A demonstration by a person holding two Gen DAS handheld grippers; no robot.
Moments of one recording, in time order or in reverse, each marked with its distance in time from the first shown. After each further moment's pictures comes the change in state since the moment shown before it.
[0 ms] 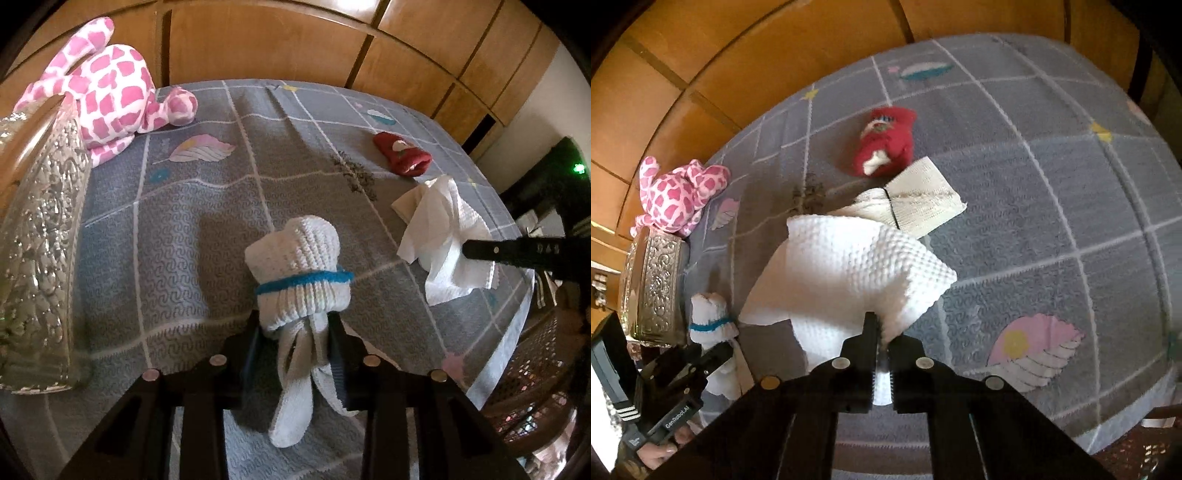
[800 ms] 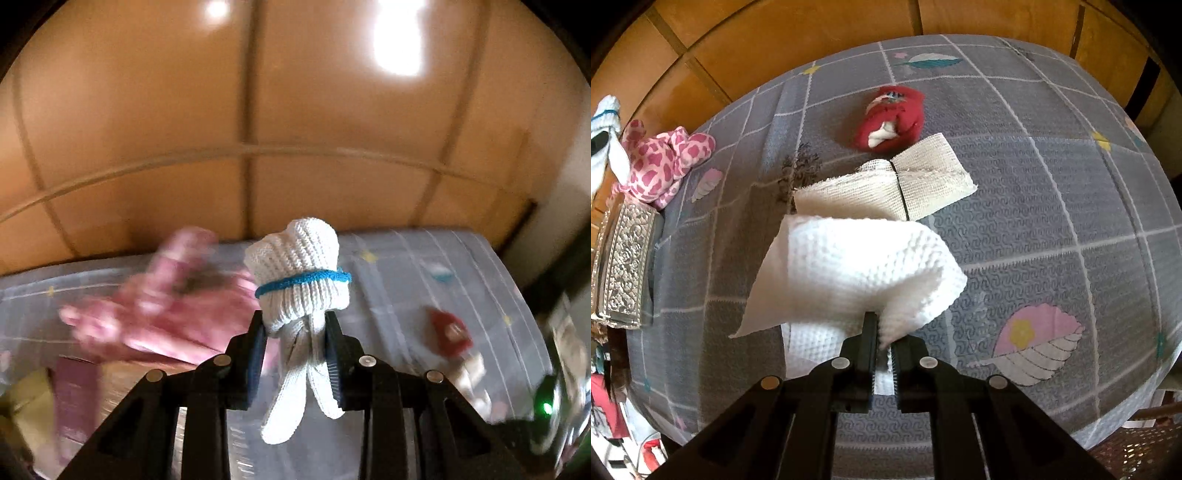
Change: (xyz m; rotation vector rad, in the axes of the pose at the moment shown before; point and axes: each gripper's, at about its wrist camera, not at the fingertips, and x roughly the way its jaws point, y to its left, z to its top) left arm -0.108 0.064 0.163 -0.061 -0.266 0.188; right arm 0.014 0.015 -0.017 -0.071 0.025 -0.114
